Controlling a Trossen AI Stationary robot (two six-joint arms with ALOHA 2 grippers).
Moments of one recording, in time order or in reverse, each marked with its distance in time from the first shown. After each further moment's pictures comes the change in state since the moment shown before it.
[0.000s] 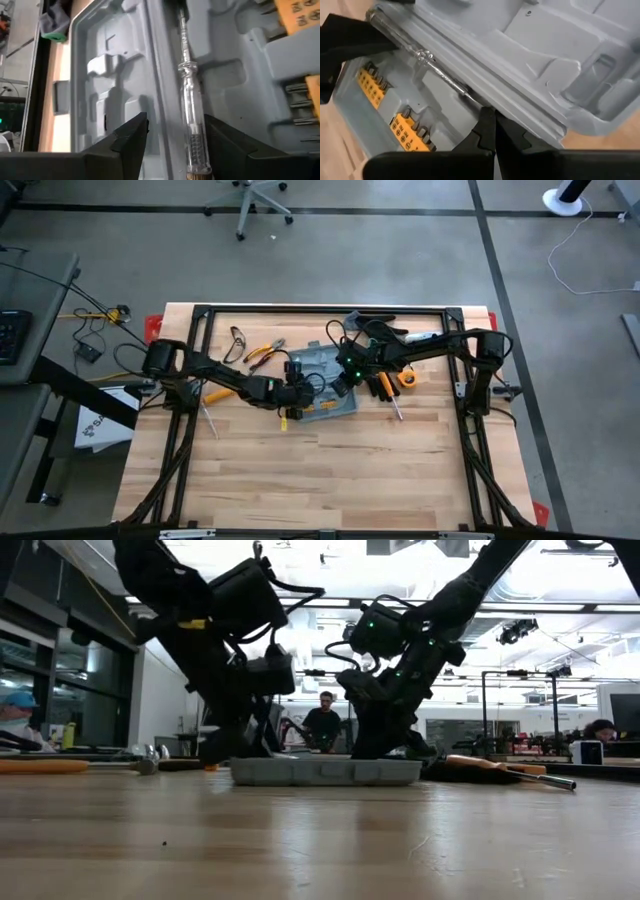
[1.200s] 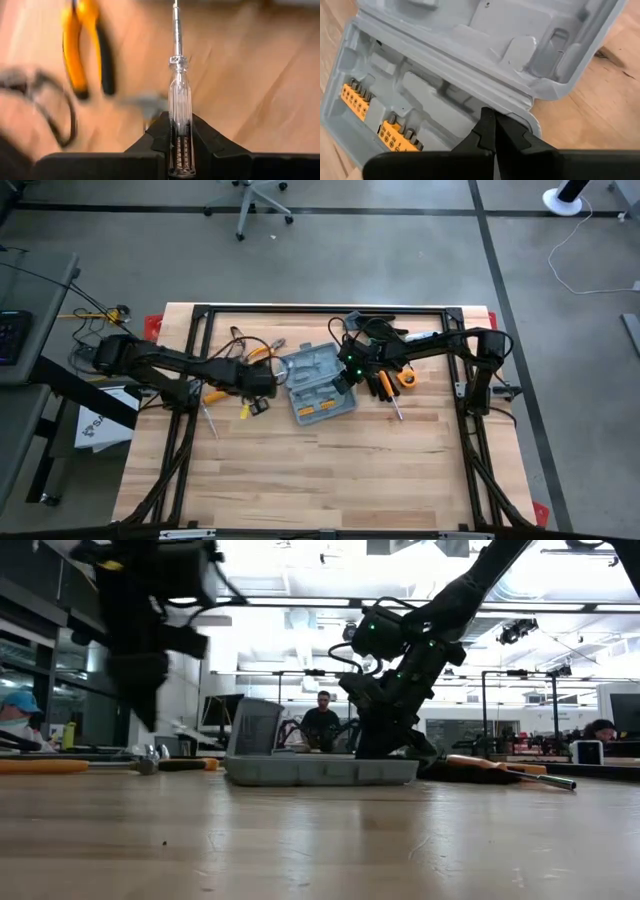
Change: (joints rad) left arm 0.019 -0.460 -0.025 -0.842 0.215 -0.762; right arm -0.026 -0.016 -0.001 -0.007 0.012 0.014
